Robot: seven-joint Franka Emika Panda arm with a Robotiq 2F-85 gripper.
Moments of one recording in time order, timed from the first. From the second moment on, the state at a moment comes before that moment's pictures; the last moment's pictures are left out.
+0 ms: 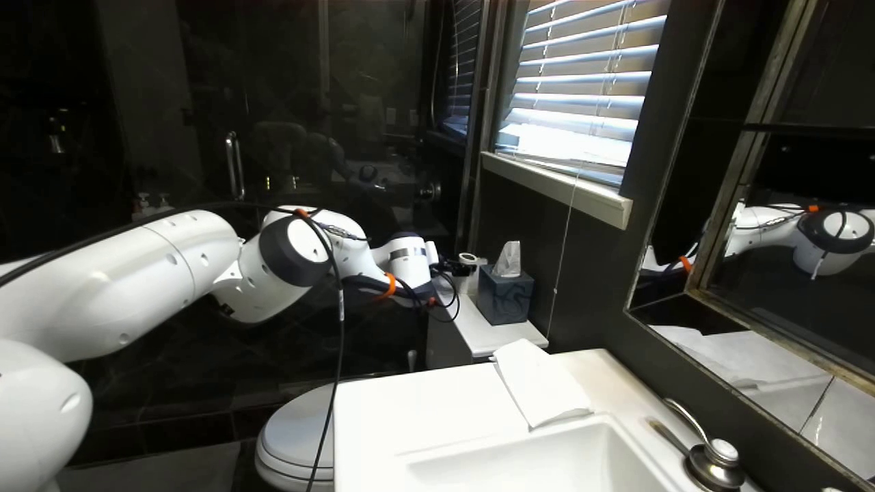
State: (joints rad) arm -0.21 1.48 -0.76 -0.62 -1.36 2.76 2.25
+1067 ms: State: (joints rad) arm -0.25 1.48 -0.65 -0.58 -1.48 2.74 2.27
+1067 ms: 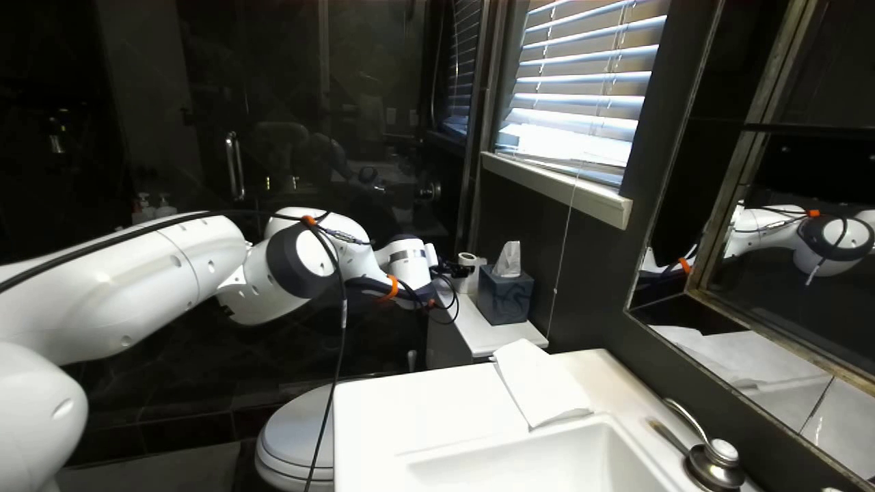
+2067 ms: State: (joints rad) arm -0.26 1.48 -0.63 -0.57 -1.48 2.74 2.27
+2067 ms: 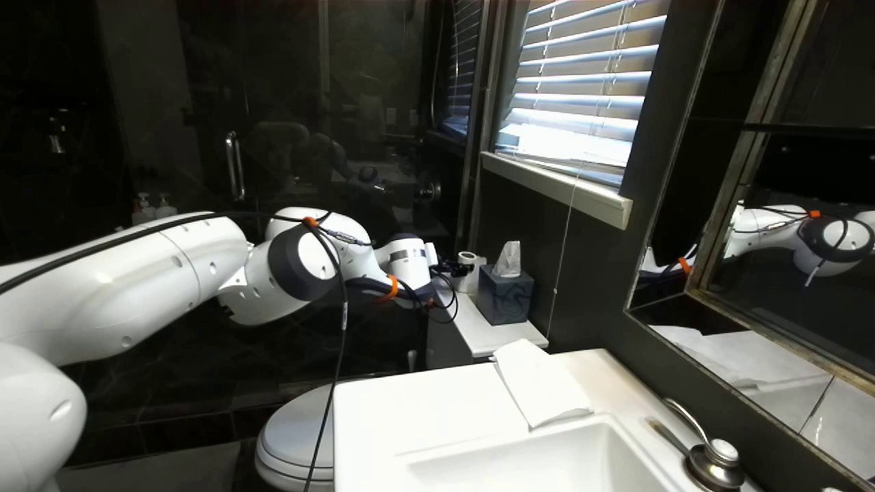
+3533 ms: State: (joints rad) arm -0.31 1.39 -0.41 -0.57 -1.32 2.78 2.09
